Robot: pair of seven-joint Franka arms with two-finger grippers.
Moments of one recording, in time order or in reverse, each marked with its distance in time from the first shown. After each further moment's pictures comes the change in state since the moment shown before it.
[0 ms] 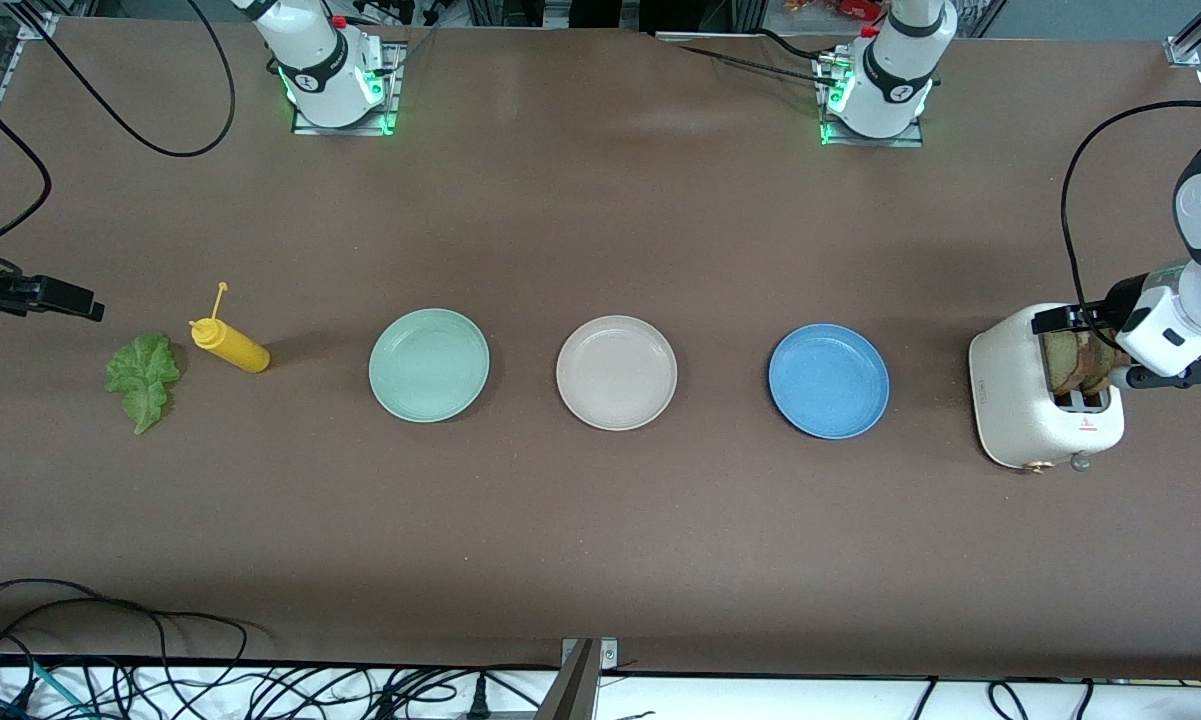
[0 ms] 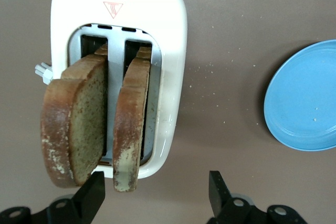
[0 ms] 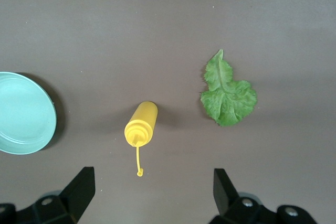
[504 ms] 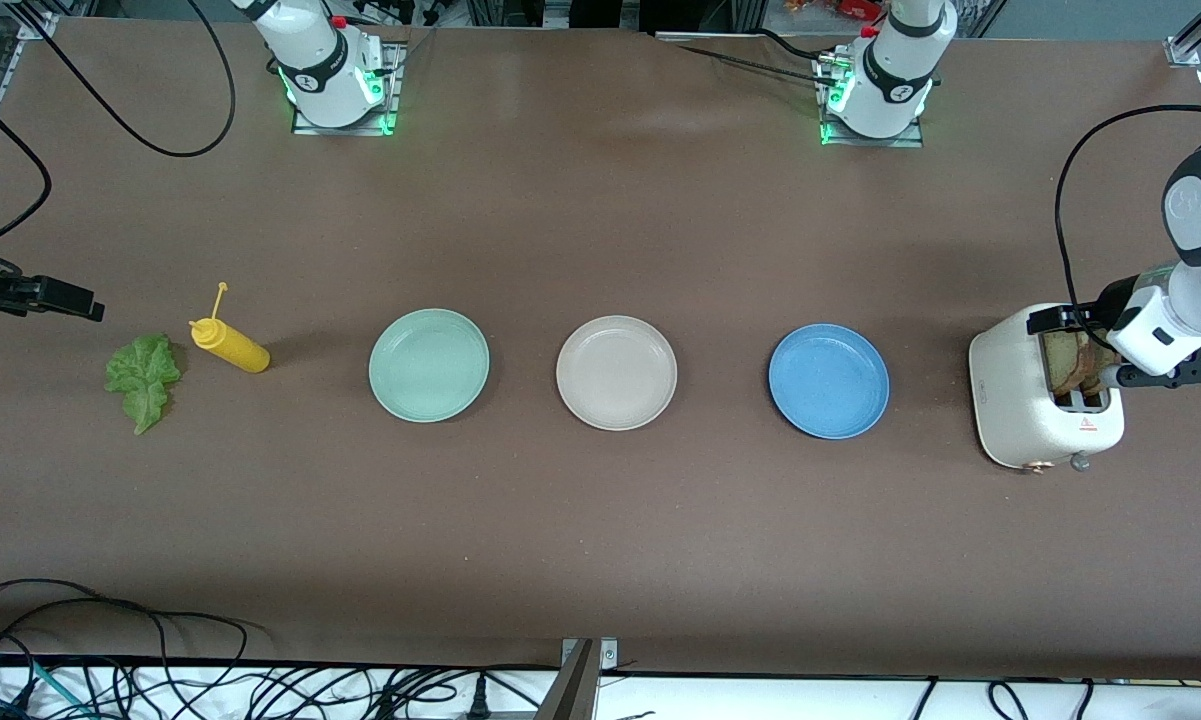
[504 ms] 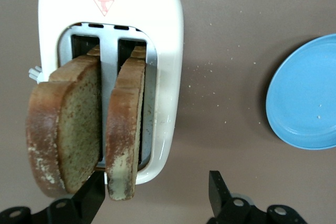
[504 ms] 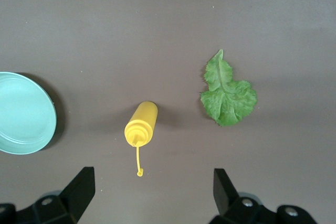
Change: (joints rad) left arm 0.001 -0.001 0.000 -0.032 0.000 0.034 0.040; right arm 0.000 0.000 0.000 0.000 0.000 0.000 0.000
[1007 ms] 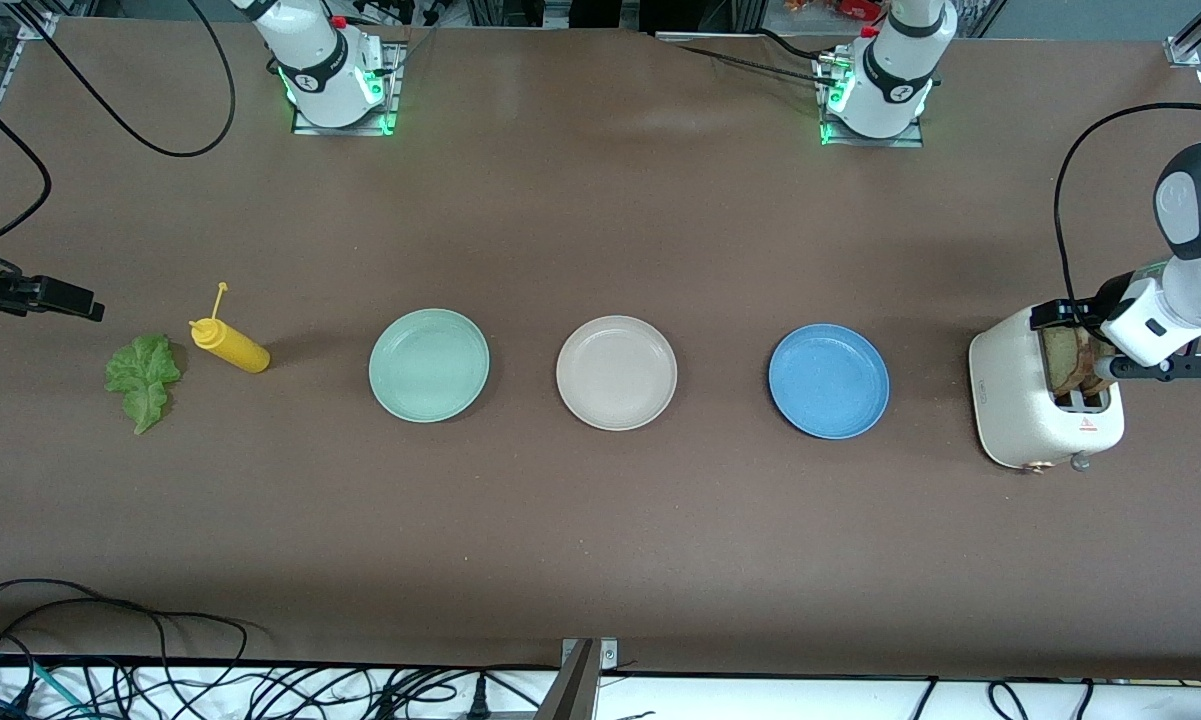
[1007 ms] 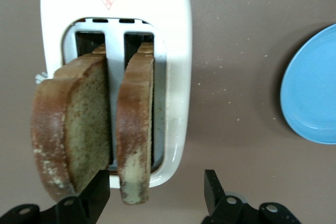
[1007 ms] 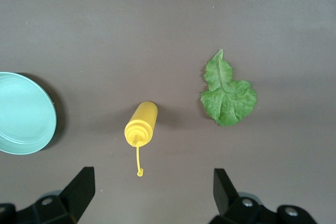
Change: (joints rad) left arm 0.011 -0.028 0.000 -0.066 0.044 0.059 0.040; right arm 0.000 0.000 0.000 0.000 0.000 0.000 0.001
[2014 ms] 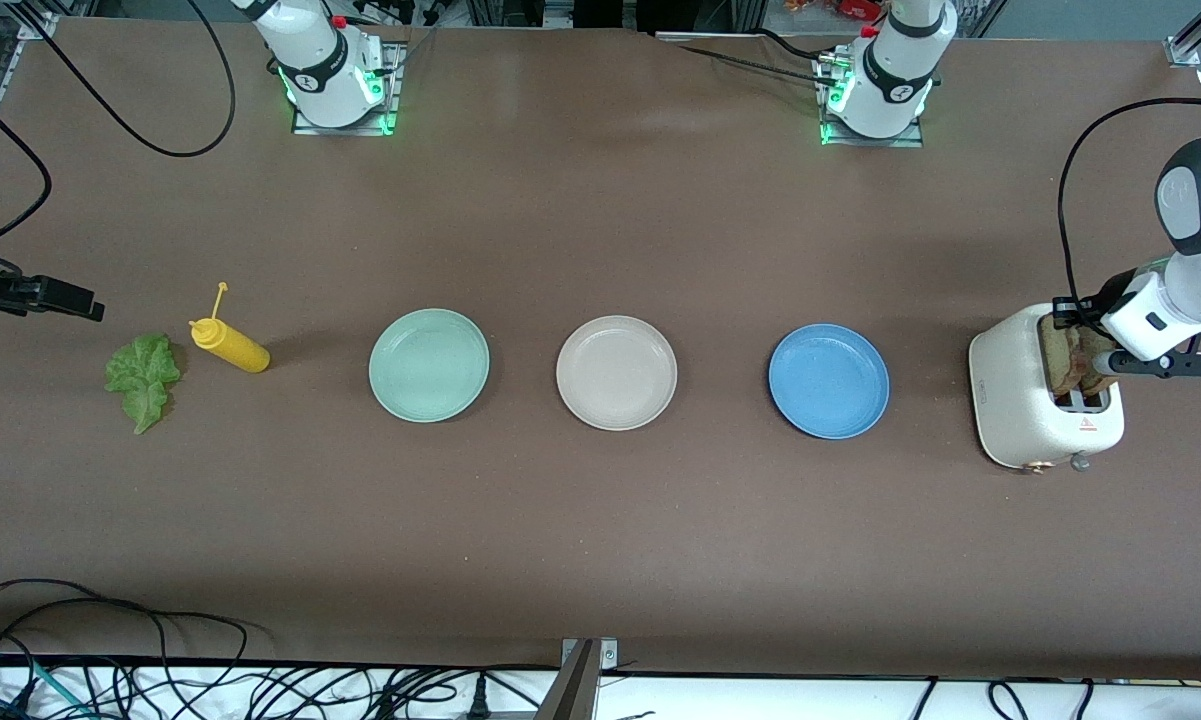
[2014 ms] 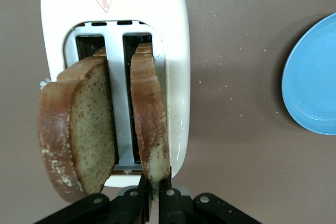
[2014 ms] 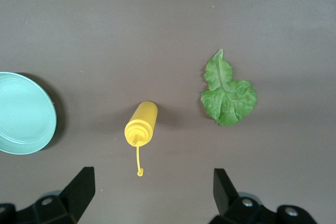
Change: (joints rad) left arm 0.001 -0.010 0.000 -0.003 0.002 0.003 0.051; right arm 0.000 0.000 0.000 0.000 0.000 -0.001 0.001
